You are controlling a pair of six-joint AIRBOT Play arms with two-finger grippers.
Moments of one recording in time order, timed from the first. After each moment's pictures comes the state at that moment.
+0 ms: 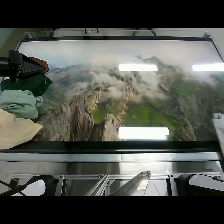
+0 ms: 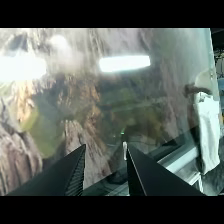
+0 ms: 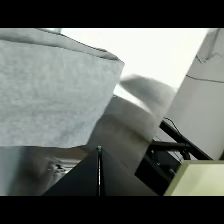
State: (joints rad) left arm 0.33 -1.29 1.46 0.63 -1.51 -1.27; right arm -0.85 -1.42 1.35 -2.01 1.64 1.81
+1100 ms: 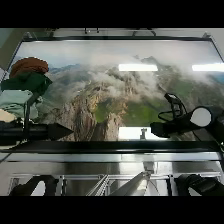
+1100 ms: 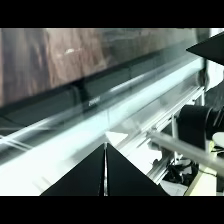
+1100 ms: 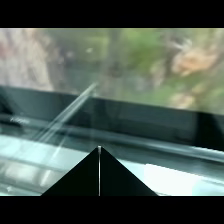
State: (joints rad) left arm 0.22 -0.72 0.51 0.64 -1.46 -1.08; right arm 0.32 -0.91 0.67 -1.22 1.16 1.77
